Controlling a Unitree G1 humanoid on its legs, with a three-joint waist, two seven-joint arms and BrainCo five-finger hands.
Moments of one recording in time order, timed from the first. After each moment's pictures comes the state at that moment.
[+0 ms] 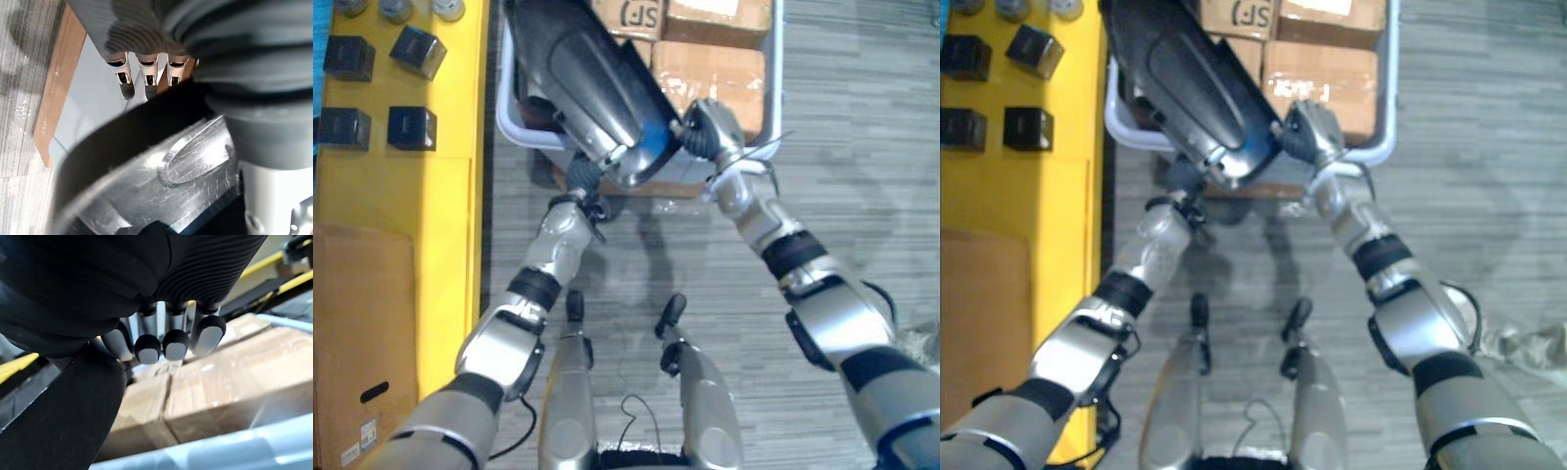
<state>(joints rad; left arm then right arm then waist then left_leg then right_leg) -0.96 0.23 -0.32 0.78 -0.84 -0.10 0.15 -1.12 -0.37 0.49 0.89 -0.49 -0.14 -0.30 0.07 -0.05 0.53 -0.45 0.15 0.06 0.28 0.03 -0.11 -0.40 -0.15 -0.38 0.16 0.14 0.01</state>
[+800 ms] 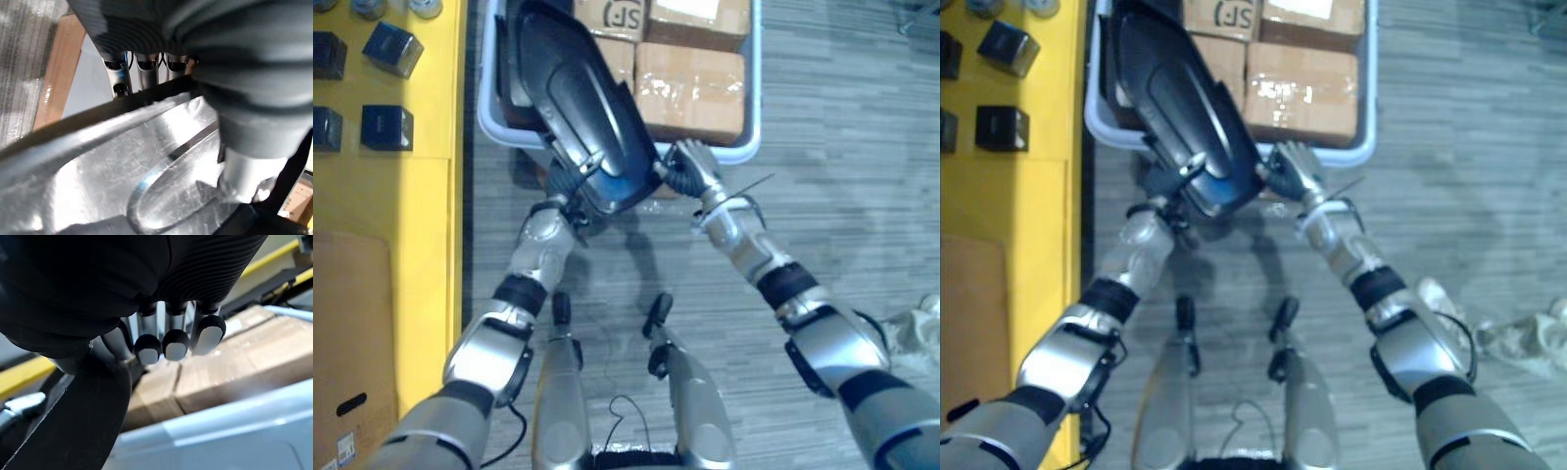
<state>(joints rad) -0.90 0.27 -0.29 0.76 -0.70 -0.14 0.19 -0.96 -0.36 0.51 0.74 -0.50 -0.23 -0.39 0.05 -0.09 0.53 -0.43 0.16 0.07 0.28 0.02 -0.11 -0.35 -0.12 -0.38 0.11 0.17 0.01</state>
